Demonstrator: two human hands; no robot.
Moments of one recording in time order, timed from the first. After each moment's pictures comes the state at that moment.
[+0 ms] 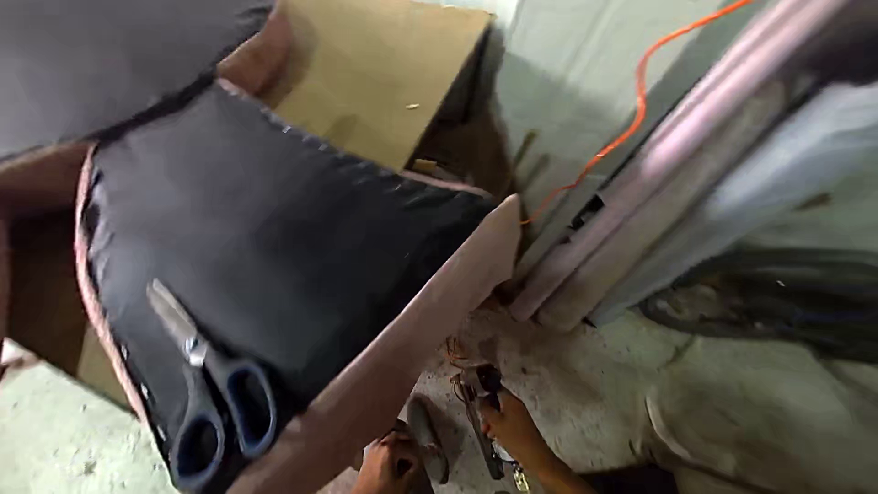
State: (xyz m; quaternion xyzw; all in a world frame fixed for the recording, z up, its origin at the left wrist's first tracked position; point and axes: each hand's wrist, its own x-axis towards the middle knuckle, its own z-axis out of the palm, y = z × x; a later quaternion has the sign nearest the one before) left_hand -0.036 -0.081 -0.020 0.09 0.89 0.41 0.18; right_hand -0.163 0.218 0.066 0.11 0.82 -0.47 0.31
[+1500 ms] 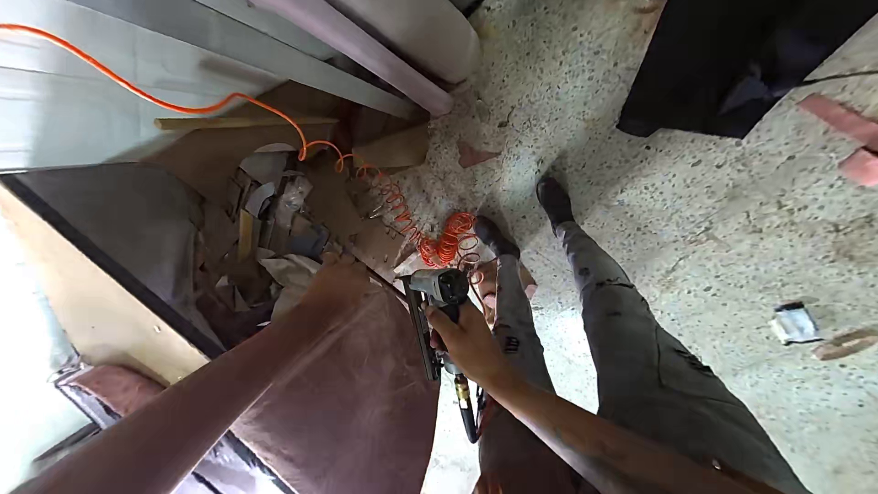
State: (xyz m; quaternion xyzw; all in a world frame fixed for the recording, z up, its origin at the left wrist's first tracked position) left_hand -0.445 0.158 0.225 0.59 0.55 -0.45 0.38; right_hand -0.169 0.208 0.210 0.47 0.26 -0.84 0.05
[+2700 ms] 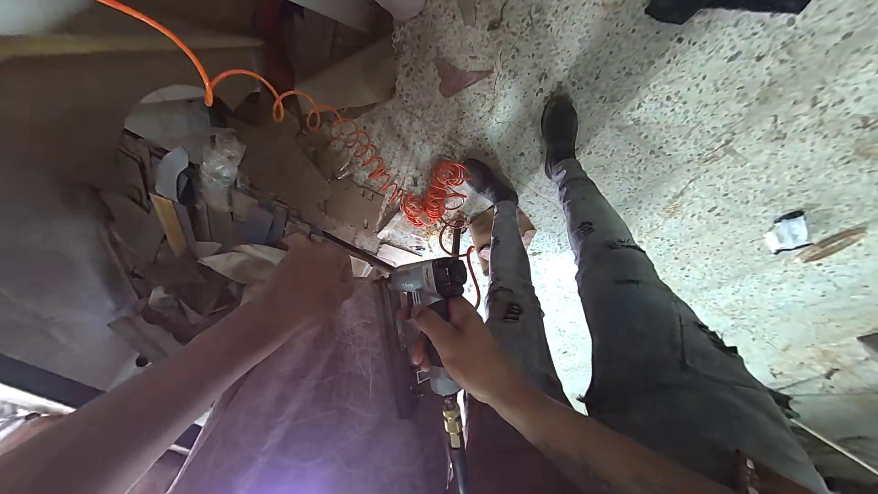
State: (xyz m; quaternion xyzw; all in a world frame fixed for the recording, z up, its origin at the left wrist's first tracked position) left_hand -0.472 0.175 0.180 0.40 0.61 -0.43 0.54; right_hand -0.218 0.159 0.180 0.49 0.08 -0.86 0.10
